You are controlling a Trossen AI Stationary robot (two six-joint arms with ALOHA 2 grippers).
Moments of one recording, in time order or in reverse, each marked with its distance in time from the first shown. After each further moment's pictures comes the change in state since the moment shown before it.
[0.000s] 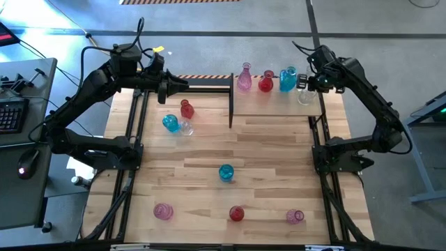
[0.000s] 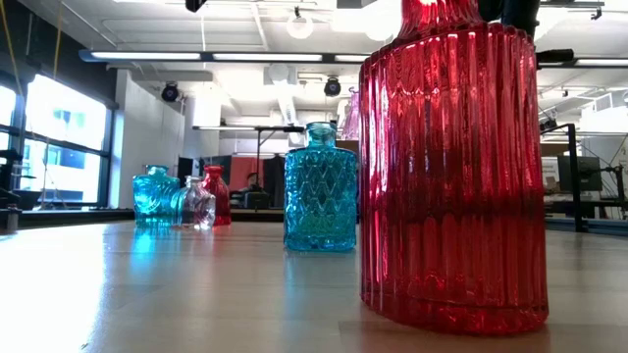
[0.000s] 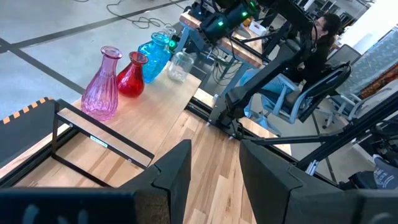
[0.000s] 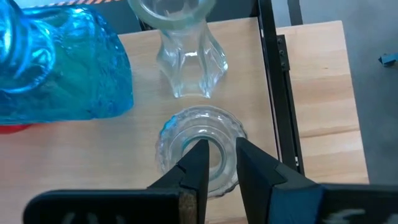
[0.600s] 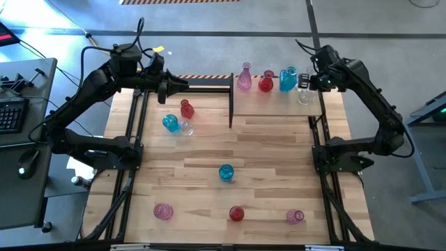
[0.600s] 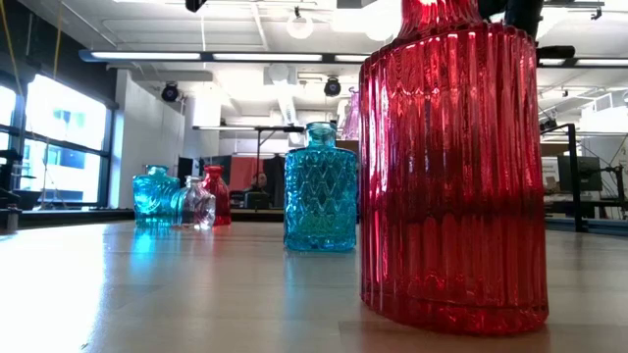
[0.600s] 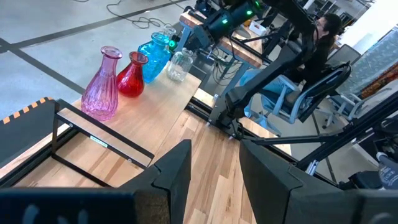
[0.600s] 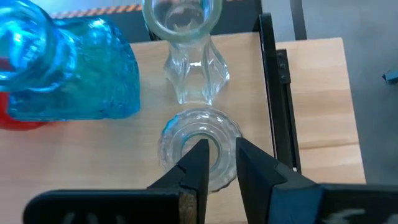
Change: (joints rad) left arm 0.000 0.000 0.000 0.000 0.000 0.000; right arm 0.000 -0.042 0.000 0.024 0.007 -0.046
